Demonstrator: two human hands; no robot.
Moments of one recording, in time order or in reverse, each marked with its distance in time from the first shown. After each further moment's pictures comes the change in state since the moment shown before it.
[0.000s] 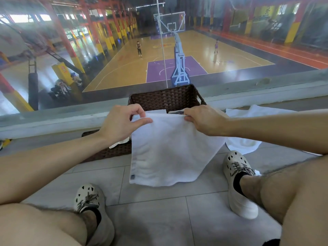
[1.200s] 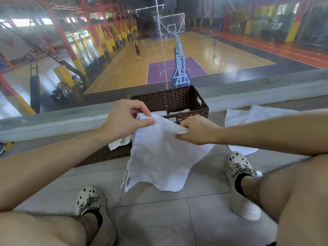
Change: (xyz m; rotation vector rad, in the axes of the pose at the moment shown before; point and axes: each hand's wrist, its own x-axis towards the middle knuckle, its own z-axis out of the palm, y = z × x) left_hand 0.009 0.032 -0.015 -0.165 -0.063 -0.048; right_hand -0.002 -0.023 0.021 0.161 -0.116 0.081
